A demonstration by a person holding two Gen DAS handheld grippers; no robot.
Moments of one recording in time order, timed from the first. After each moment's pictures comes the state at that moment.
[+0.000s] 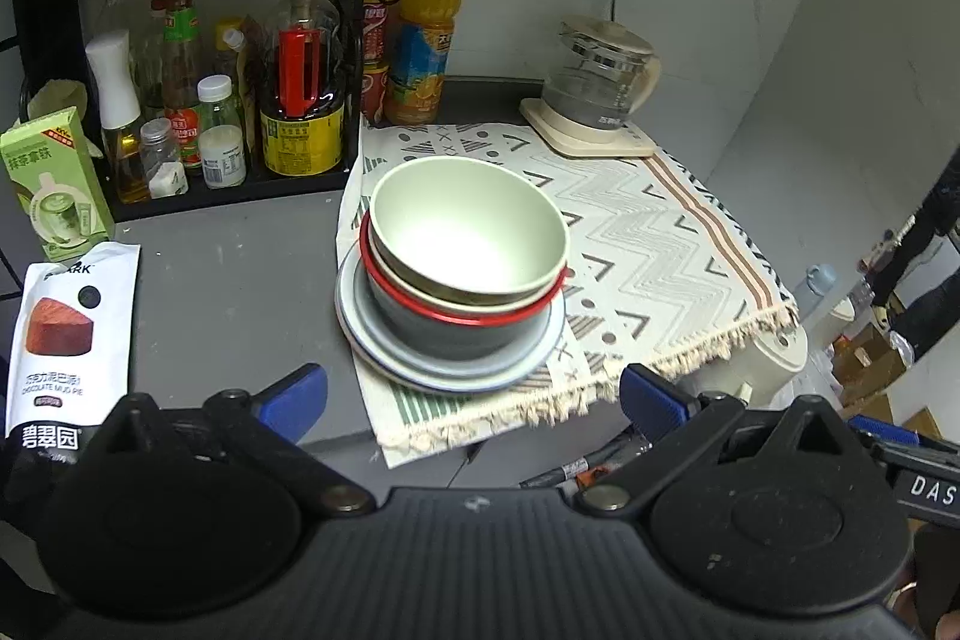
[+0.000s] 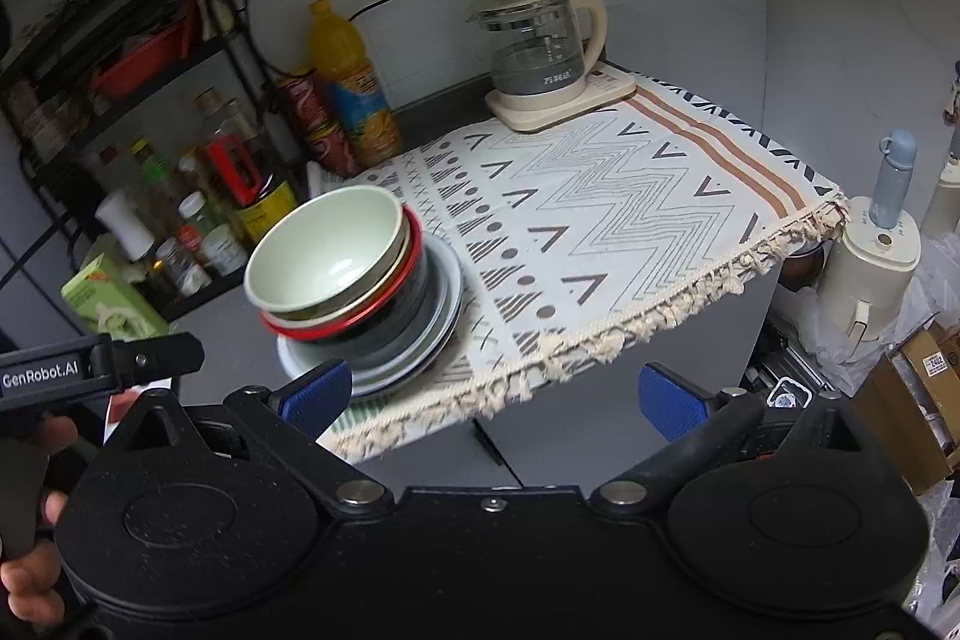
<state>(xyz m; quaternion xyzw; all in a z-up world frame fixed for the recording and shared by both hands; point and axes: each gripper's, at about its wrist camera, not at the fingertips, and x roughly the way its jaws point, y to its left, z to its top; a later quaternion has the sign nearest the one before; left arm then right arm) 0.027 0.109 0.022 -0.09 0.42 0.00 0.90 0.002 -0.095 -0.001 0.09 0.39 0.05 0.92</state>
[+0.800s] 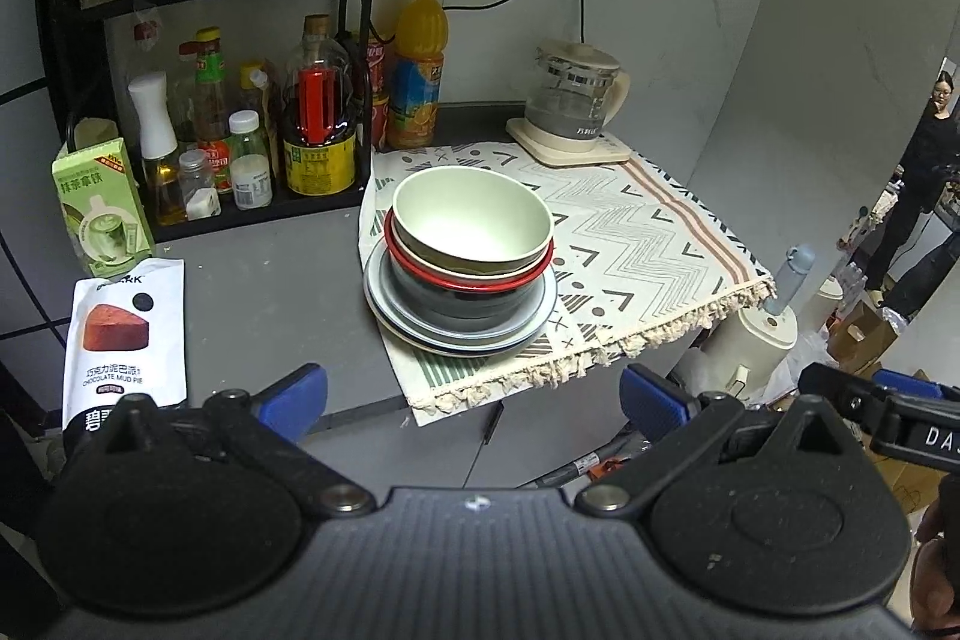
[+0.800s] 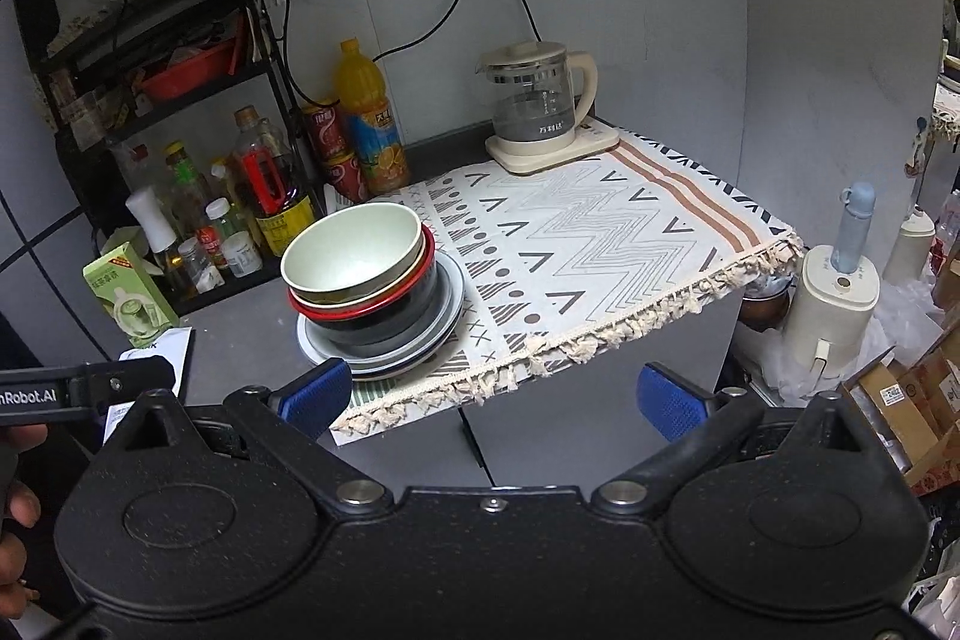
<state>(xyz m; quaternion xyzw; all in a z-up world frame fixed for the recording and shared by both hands) -0.055 0.112 0.054 -0.06 0.39 -0.01 0.92 -0.074 -0.082 0.028 0.06 0.34 0.04 0.94</state>
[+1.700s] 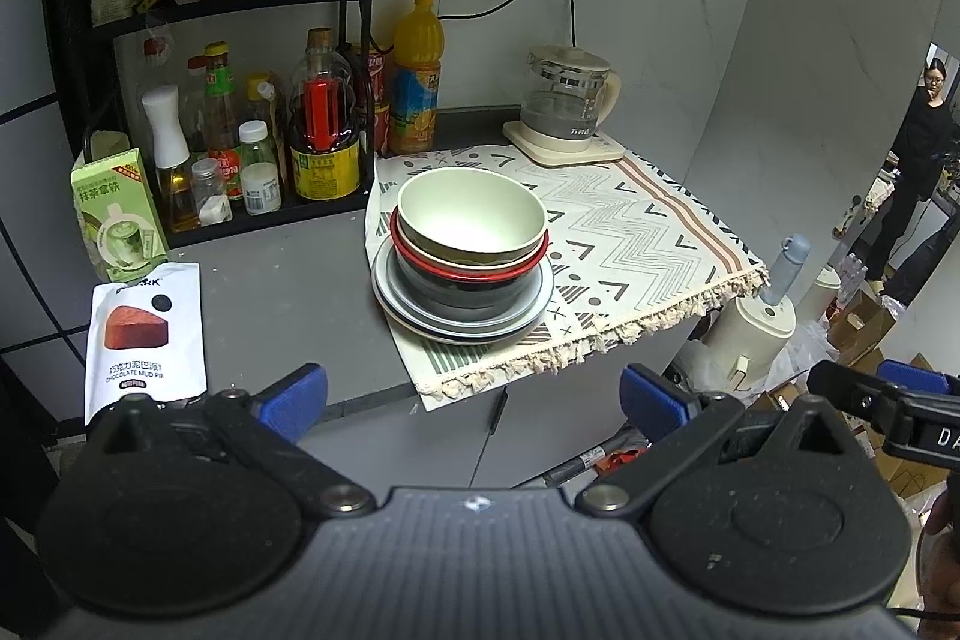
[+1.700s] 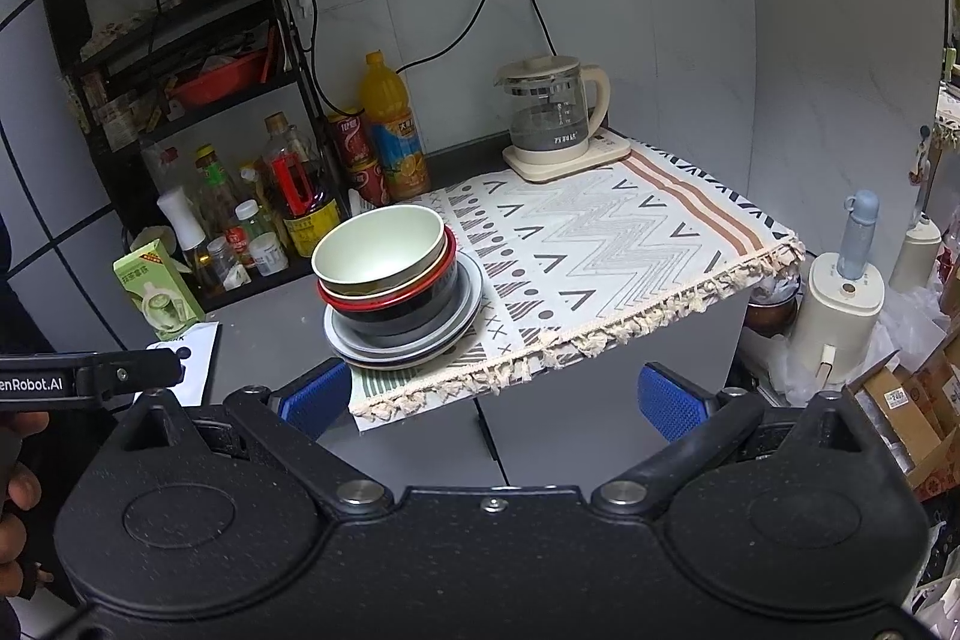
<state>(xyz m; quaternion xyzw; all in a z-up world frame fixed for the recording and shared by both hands) -0.083 0.109 0.066 -0.05 0.39 -0.01 0.92 -0.105 -0.084 0.037 0.06 0.32 0.05 0.94</state>
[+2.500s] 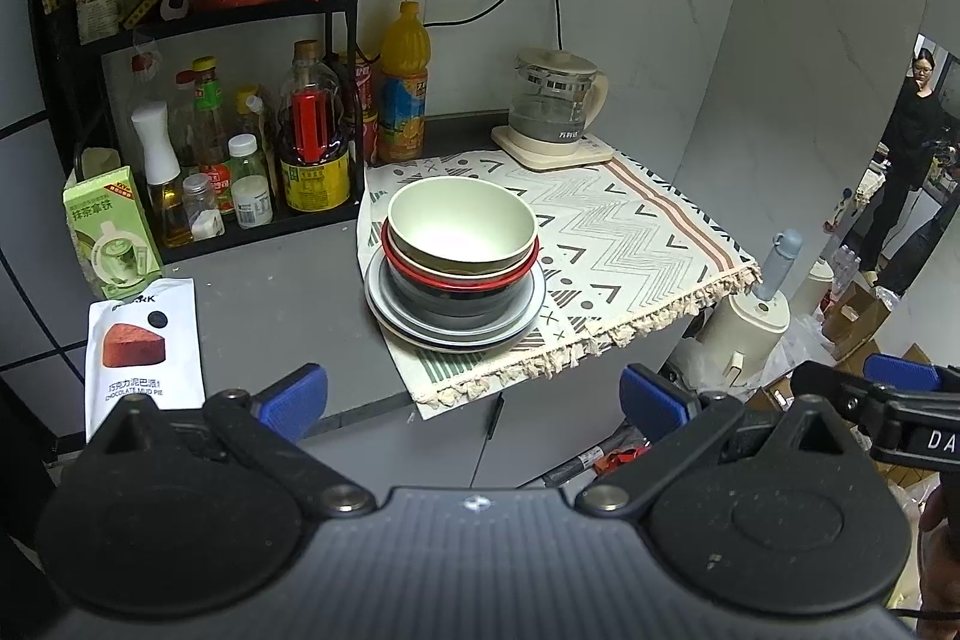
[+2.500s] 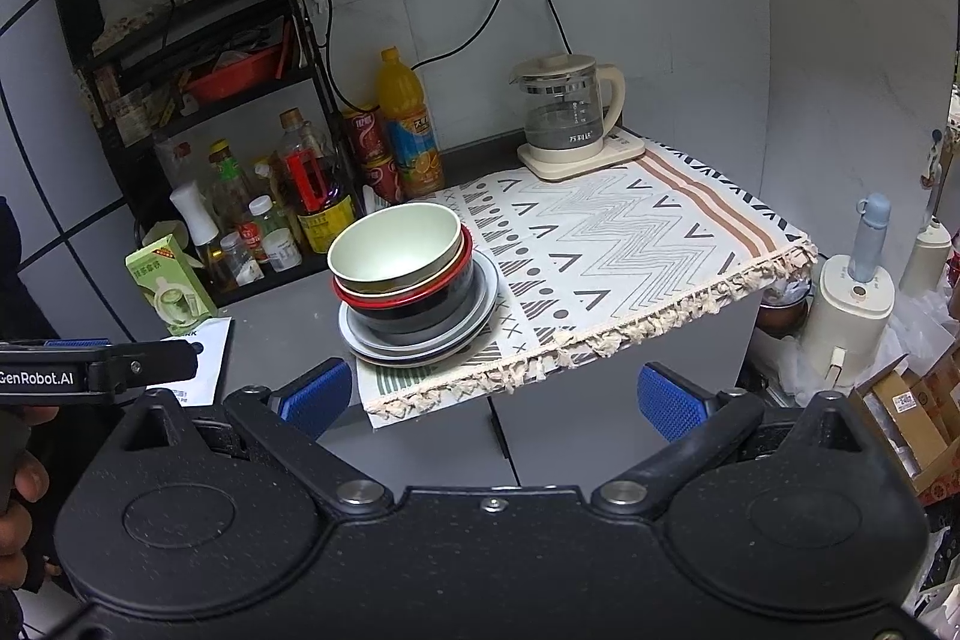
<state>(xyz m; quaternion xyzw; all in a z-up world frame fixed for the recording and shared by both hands) -0.081 0.108 0.072 -0.04 0.38 -0.02 0.92 -0.105 -0.079 0.042 0.06 0.33 0.07 0.94</state>
